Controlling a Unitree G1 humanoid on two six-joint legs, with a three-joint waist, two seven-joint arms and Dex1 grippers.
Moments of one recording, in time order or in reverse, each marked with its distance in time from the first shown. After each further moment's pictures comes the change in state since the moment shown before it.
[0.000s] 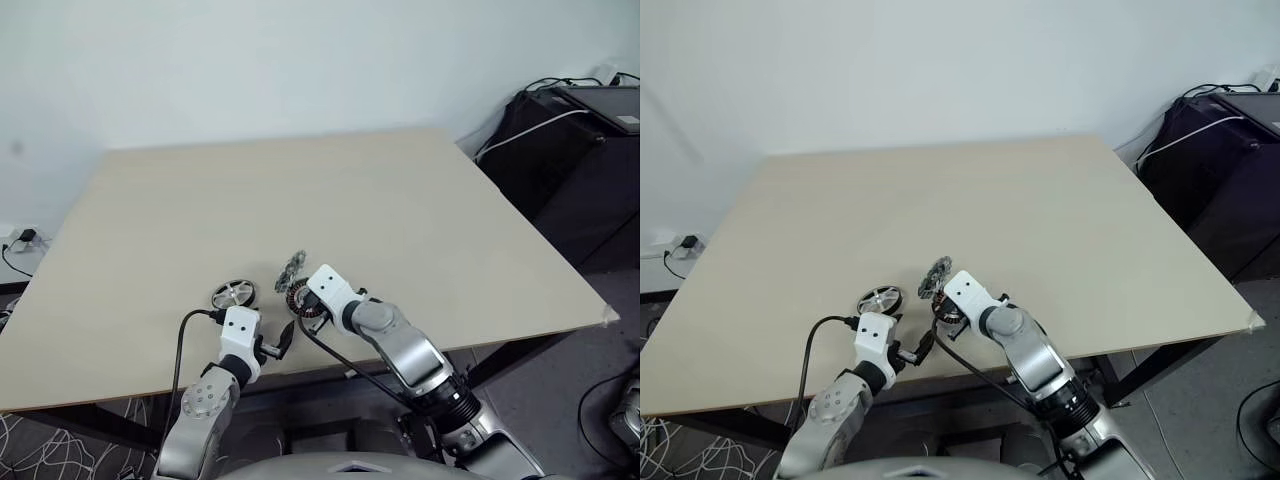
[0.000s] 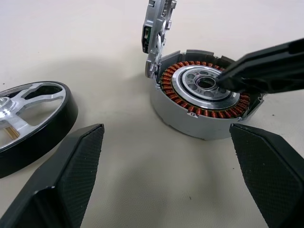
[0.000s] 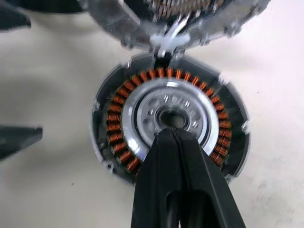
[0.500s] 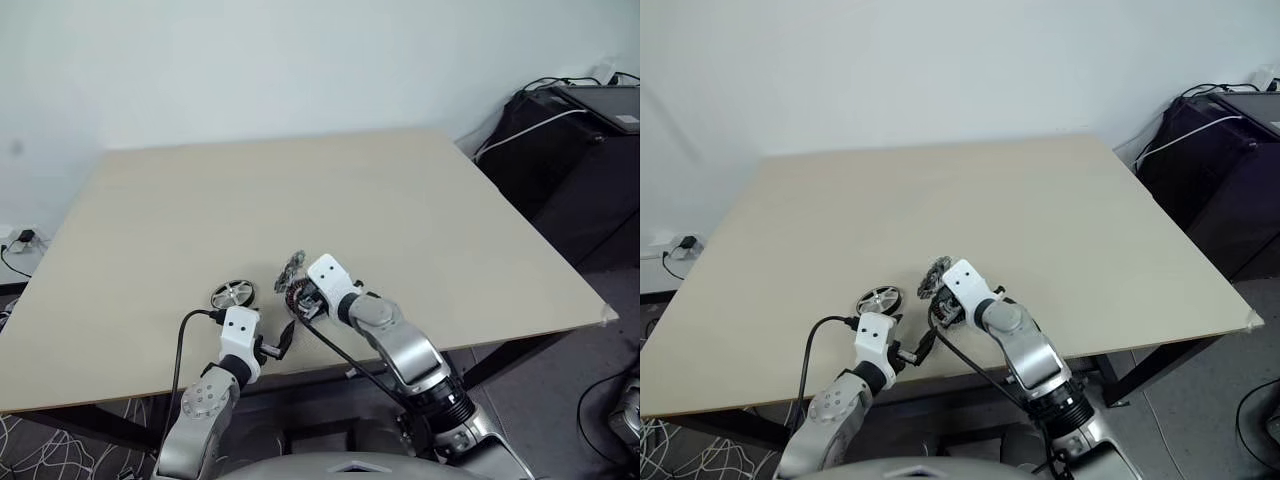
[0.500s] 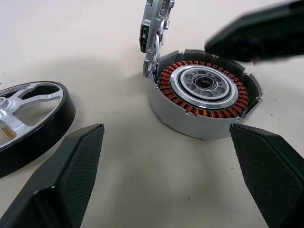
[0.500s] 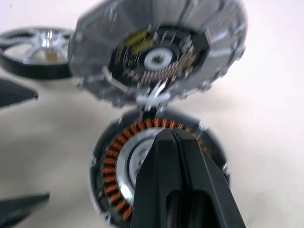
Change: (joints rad) left arm -0.001 0.003 0.000 0.002 -0.002 0.000 -0.002; right arm -0.012 0.079 -0.073 0.013 0.019 -0.096 -0.046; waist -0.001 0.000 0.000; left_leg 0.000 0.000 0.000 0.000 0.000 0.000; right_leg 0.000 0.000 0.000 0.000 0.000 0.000
